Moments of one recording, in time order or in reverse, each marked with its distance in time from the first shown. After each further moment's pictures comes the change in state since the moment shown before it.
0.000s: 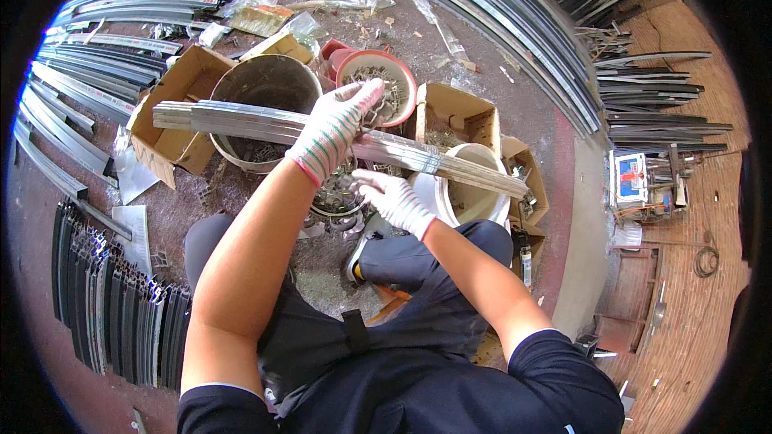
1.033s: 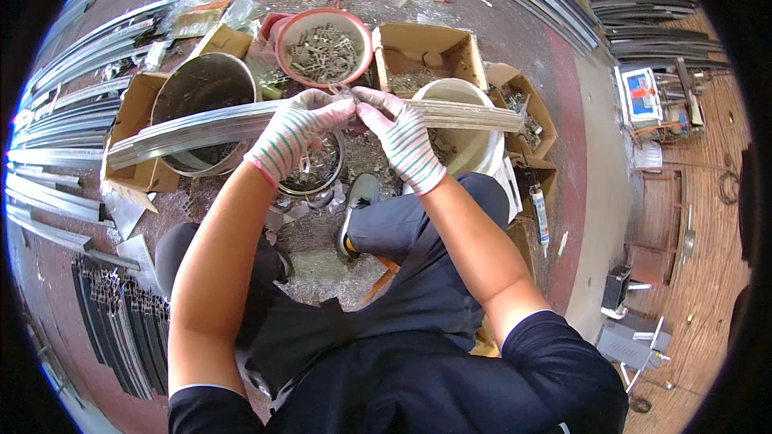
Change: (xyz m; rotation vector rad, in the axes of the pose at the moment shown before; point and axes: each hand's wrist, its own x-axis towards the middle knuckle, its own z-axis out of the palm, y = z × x) left_hand 0.028 -0.068 0.042 0.519 -0.162 -0.164; right_hand -0.025 -0.026 -0.088 0.282 0.463 -0.172
